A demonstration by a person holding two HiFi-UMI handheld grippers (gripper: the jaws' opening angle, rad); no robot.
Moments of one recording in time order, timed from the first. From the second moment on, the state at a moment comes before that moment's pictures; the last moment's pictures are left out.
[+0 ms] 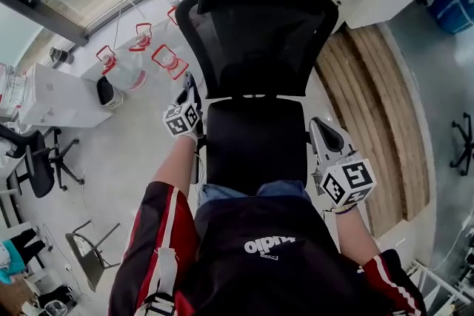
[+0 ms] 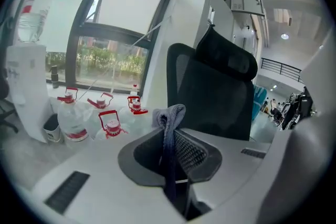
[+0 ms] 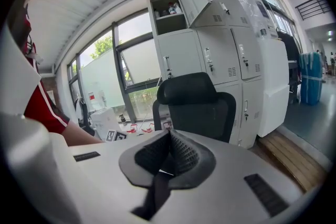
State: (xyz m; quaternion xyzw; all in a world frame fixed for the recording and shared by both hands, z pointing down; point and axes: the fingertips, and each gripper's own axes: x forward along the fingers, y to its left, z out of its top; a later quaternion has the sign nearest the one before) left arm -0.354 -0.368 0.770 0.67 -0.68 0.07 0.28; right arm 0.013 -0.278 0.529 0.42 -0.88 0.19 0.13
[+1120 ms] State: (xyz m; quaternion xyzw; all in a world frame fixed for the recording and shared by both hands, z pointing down) left arm -0.178 -0.433 0.841 0.74 -0.58 0.13 0.31; right arm 0.082 -0.281 0.576 0.48 -0.83 0.24 0.13
